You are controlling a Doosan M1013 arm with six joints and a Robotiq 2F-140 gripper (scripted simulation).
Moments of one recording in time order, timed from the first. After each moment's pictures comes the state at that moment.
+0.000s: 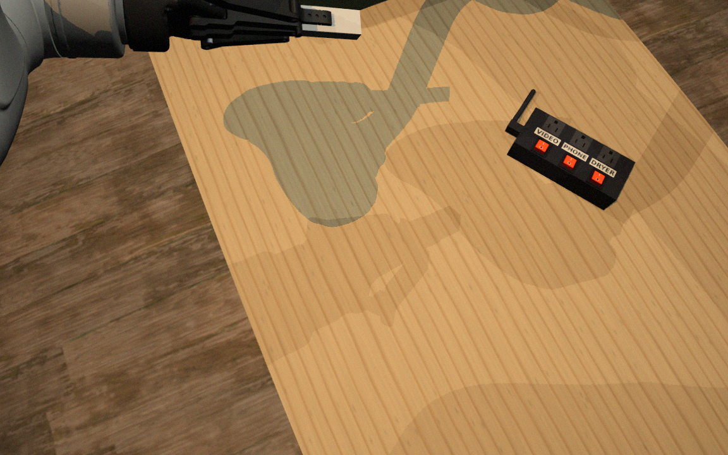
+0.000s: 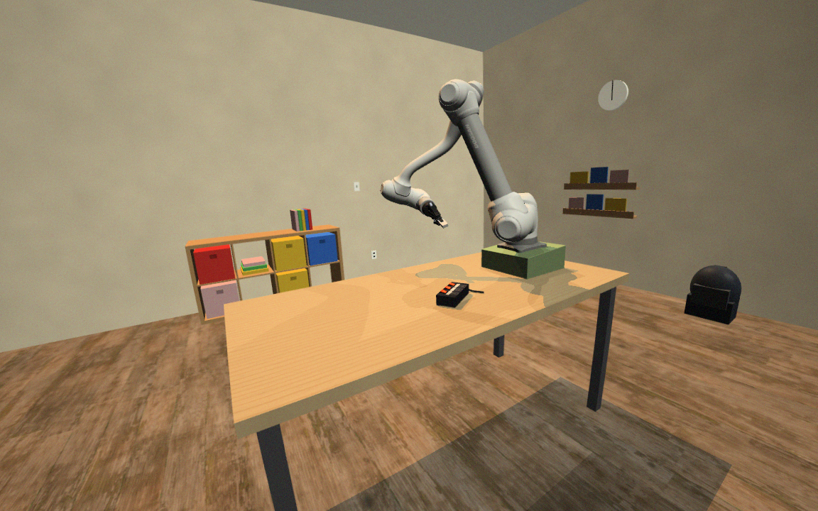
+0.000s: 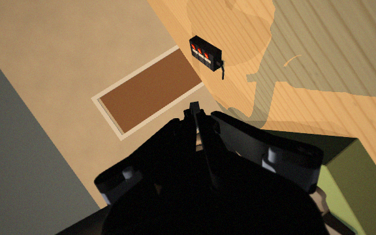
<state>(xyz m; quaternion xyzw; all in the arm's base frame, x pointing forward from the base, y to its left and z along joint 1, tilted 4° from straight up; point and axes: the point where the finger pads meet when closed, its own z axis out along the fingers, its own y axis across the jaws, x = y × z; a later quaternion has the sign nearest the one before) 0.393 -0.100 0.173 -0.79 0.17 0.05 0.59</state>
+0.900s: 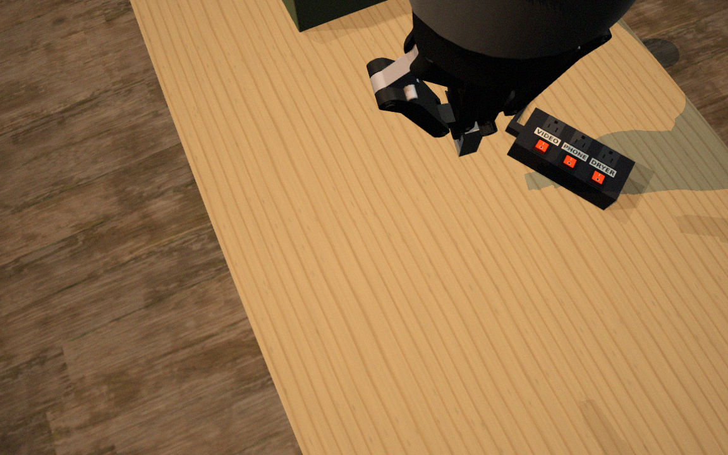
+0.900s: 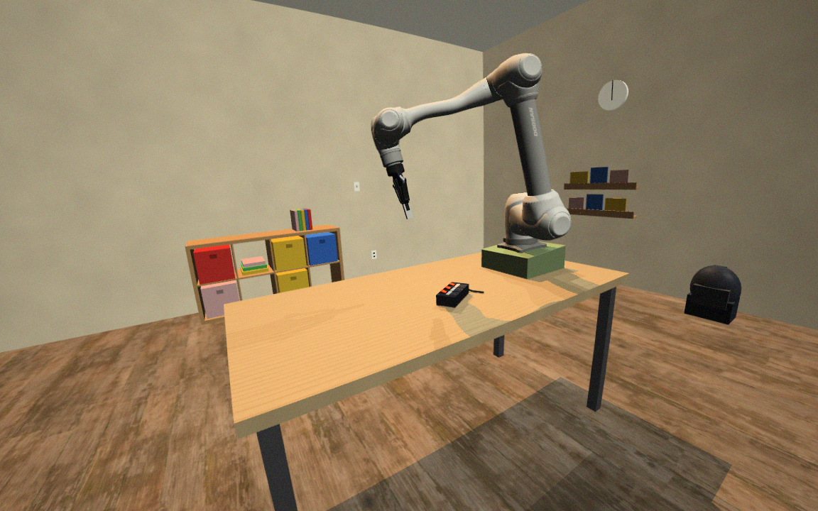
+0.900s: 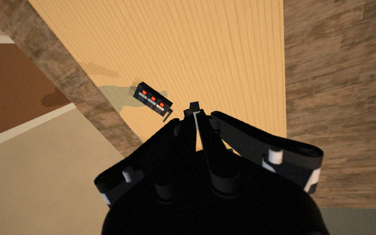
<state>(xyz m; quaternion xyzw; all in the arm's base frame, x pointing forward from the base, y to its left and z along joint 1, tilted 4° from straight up) 0.593 -0.039 0.264 -0.99 0.02 0.07 0.09</state>
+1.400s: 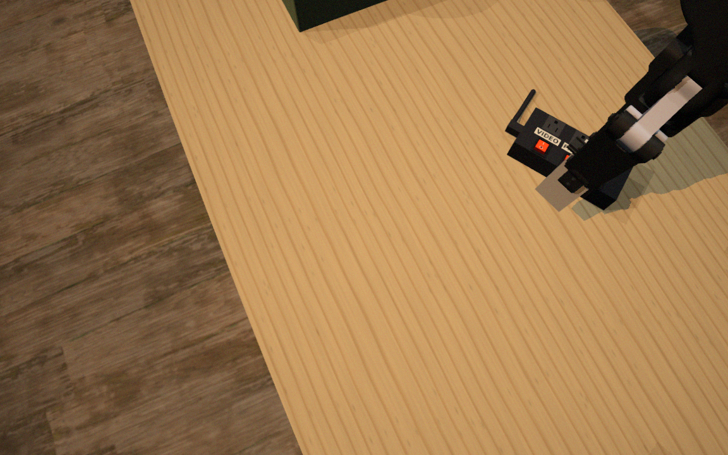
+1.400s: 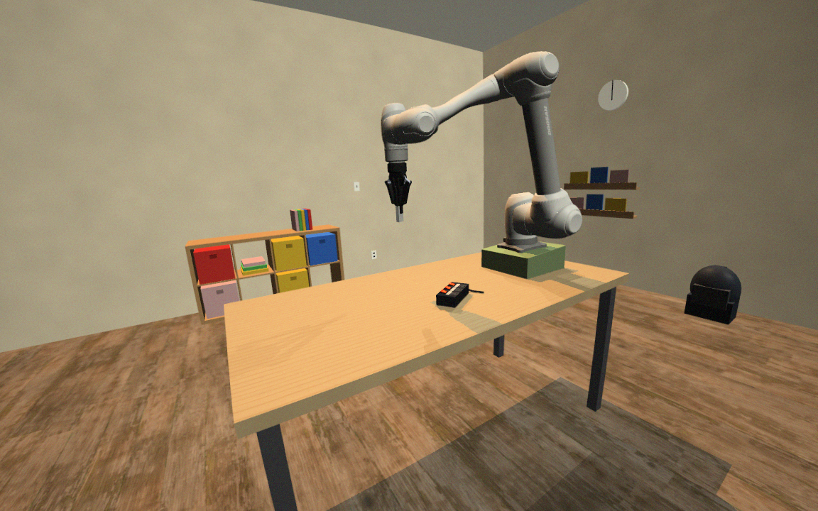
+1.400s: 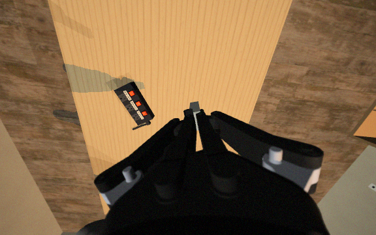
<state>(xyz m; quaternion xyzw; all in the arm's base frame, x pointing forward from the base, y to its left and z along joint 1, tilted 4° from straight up) 0.656 0.024 0.265 -0.97 -0.23 0.00 -0.04</state>
